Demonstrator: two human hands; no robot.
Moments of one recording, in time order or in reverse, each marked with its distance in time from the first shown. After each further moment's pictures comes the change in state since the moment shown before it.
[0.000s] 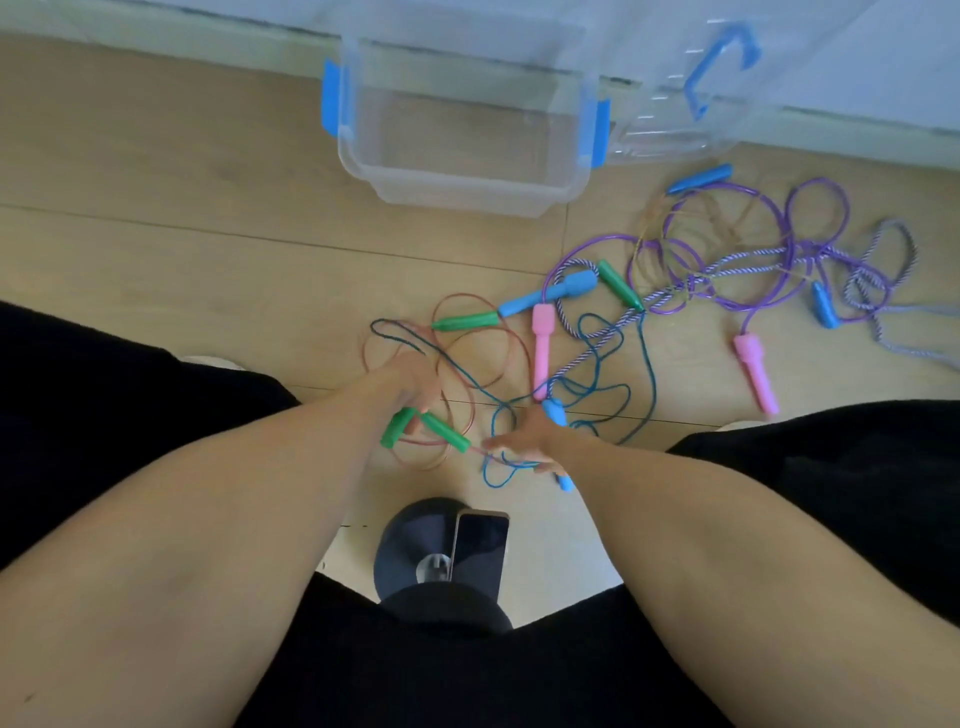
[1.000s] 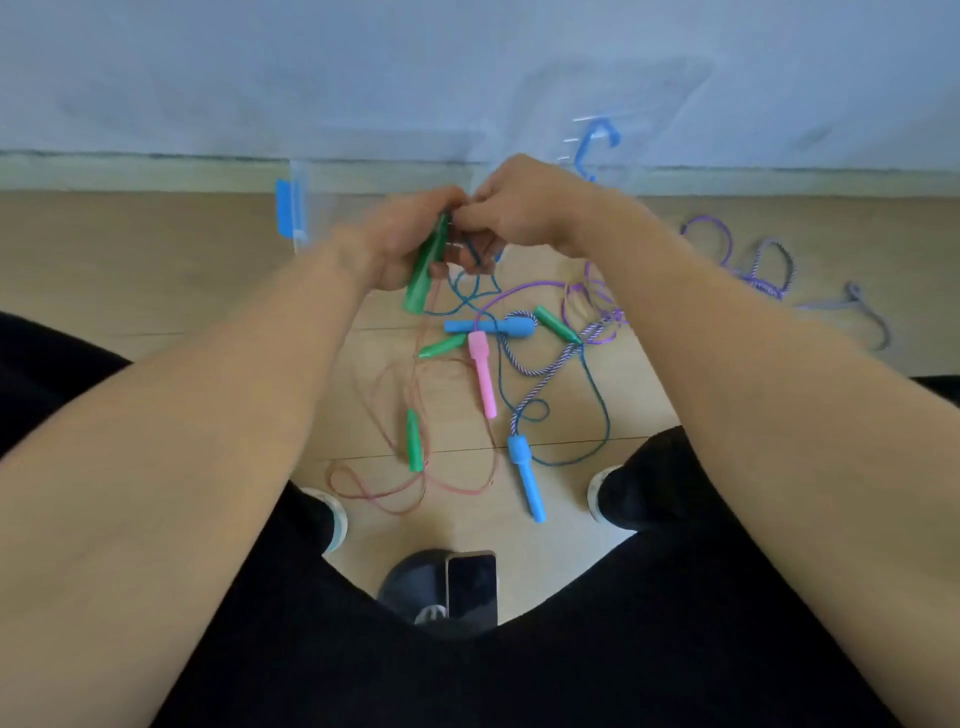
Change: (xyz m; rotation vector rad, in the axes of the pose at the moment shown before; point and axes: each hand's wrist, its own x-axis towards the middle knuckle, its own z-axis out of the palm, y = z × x) left_hand -0.109 0.143 -0.134 -0.683 -0.086 0.708; right_hand -0.213 -0.160 -0.185 -0.074 0.350 -0.723
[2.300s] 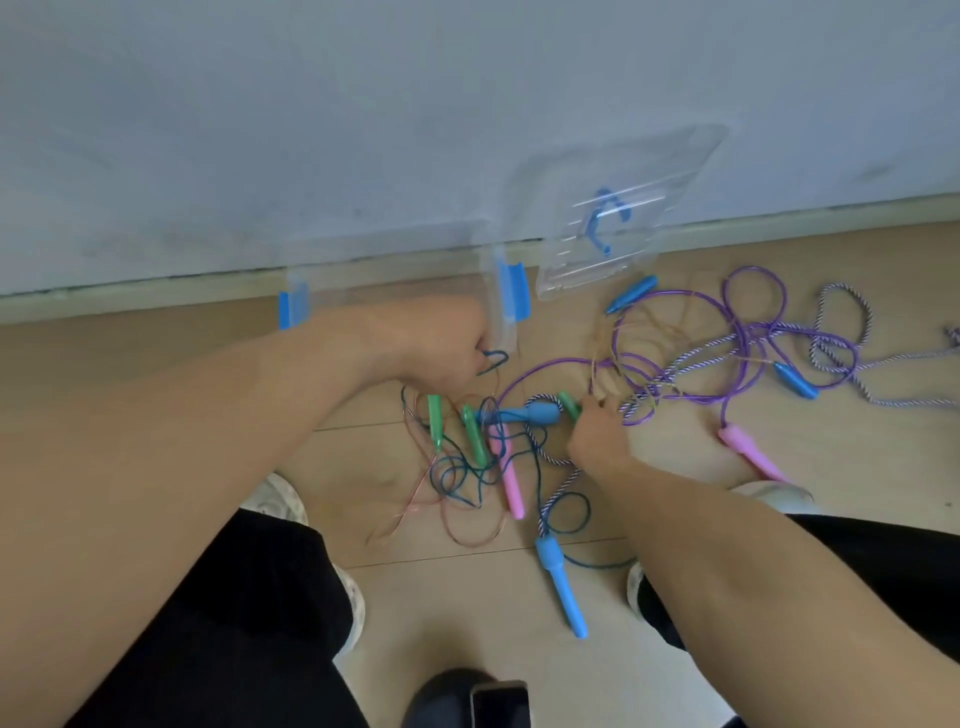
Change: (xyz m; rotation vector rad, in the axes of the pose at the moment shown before) left_hand 0.008 0.068 0.034 1.511 -0.053 -0.075; right_hand 0.086 0.265 0.098 -0.370 0.230 0.476
